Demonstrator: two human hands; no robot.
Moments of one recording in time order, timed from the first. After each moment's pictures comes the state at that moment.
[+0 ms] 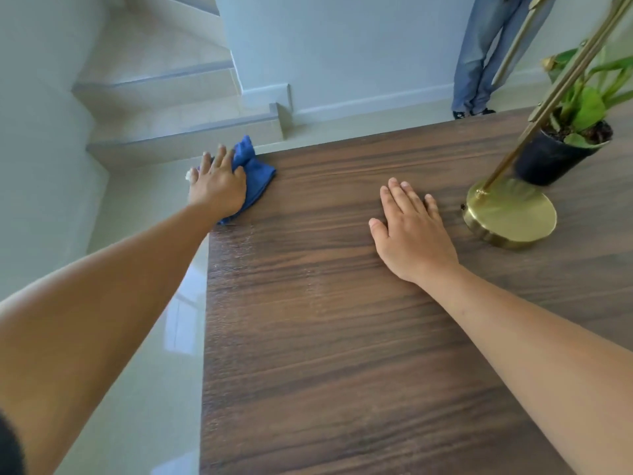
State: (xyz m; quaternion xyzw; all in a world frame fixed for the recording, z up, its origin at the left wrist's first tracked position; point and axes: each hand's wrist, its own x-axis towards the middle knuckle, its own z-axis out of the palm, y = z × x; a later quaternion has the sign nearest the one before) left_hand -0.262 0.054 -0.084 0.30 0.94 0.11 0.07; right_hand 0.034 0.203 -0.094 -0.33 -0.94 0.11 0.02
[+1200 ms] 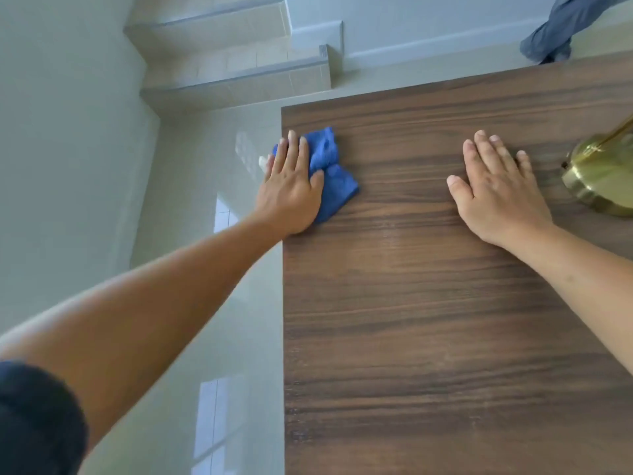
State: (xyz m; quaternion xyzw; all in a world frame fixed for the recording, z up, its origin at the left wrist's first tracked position) left_hand -0.180 -0.020 -0.091 0.37 0.92 0.14 0.07; right_hand 0.034 0.202 -0.096 -0.32 -0.94 0.06 -0.01
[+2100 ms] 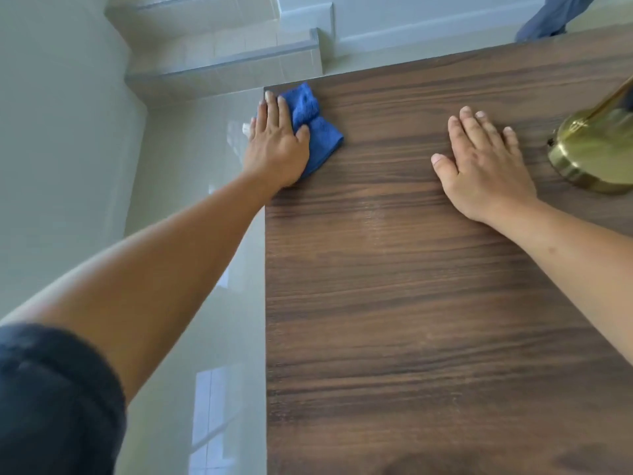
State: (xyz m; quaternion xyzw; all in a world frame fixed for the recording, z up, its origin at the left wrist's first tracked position) left_hand -0.199 0.015 -0.085 0.31 0.94 0.14 0.09; right_hand 0.033 0.204 -0.094 -0.32 -0.94 0.07 0.01
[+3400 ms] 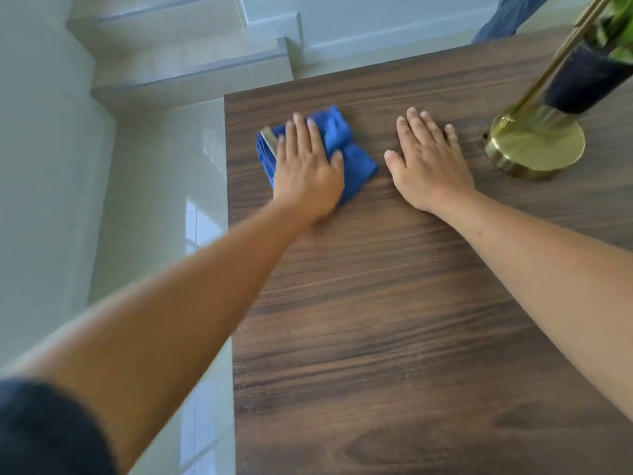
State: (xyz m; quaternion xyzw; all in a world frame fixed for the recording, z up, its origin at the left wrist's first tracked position) left_hand -0.091 0.054 -0.085 0.36 0.92 0.13 0.08; right_hand 0.034 0.200 -0.089 -0.32 -0.94 0.09 0.01
